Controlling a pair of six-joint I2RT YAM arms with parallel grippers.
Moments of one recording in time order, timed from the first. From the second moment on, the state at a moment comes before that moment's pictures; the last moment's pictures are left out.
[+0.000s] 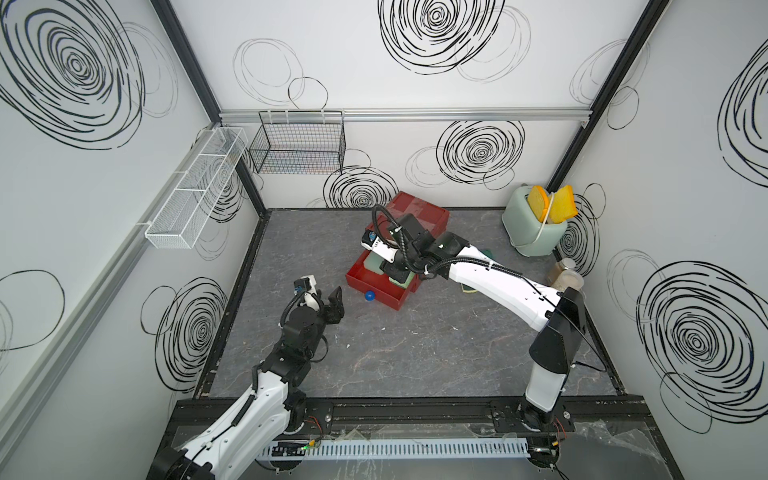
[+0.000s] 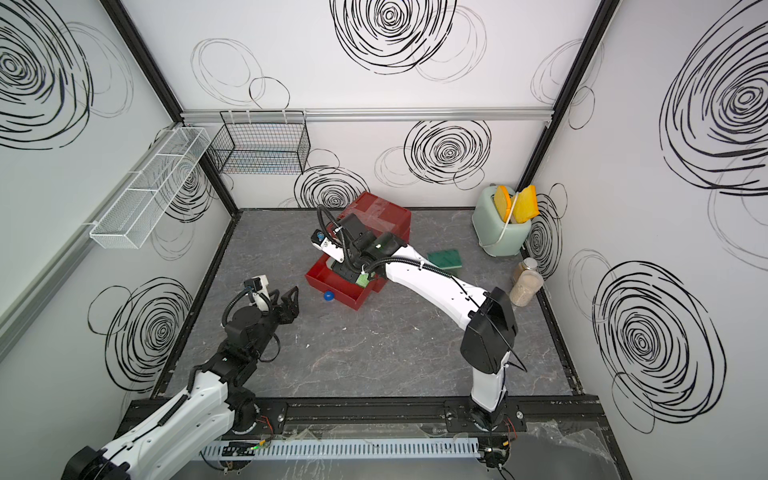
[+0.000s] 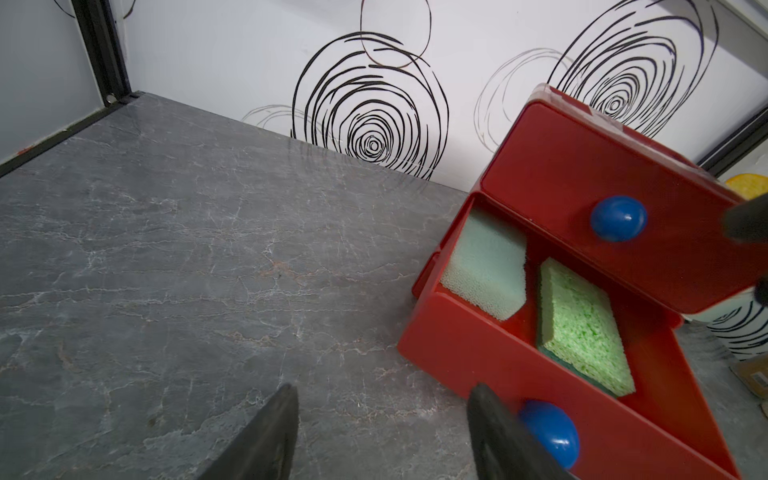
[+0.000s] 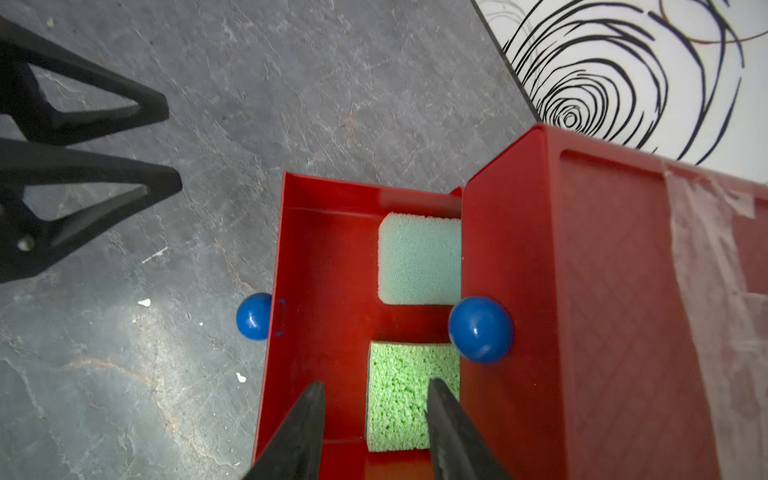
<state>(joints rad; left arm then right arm) -0.34 0.72 0.19 0.26 -0.21 -0.45 0.88 1.83 1.77 -0.79 0.06 -0.30</state>
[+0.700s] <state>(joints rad) -0.33 0.75 0.19 0.26 -0.18 -0.45 0.89 1.96 1.72 -0.86 0.11 -0.32</state>
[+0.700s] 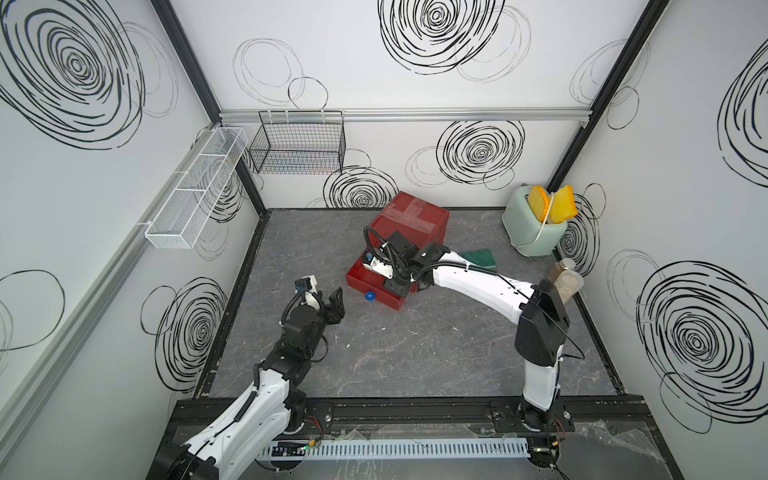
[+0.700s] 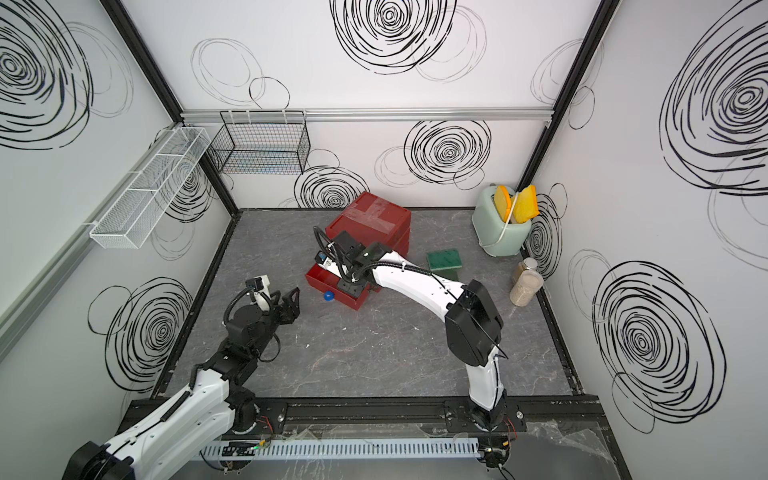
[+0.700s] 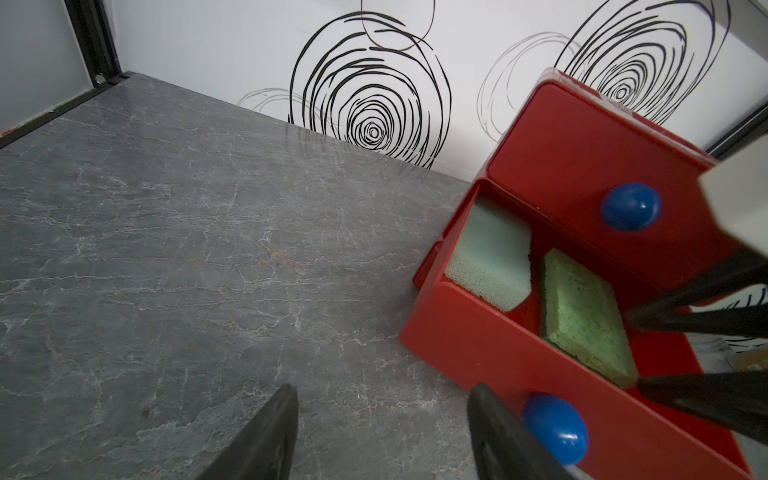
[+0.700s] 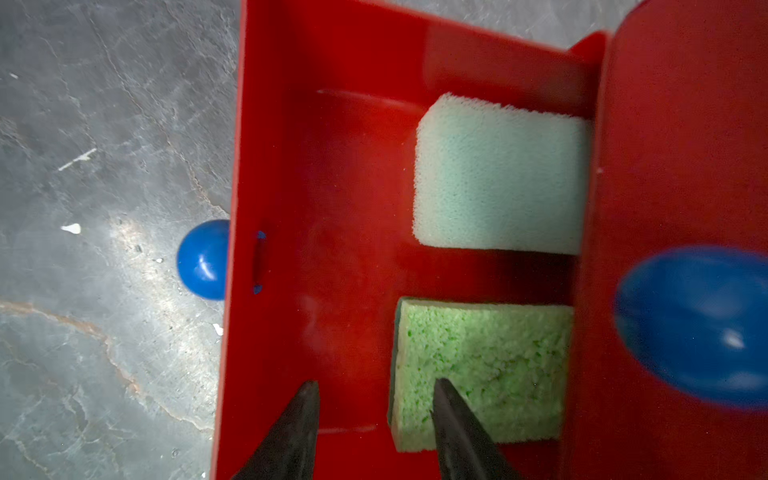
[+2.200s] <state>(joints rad) -0.31 0.75 0.19 0.28 -0.15 -0.46 0.81 1.88 1.82 -0.87 -0.04 -0.36</state>
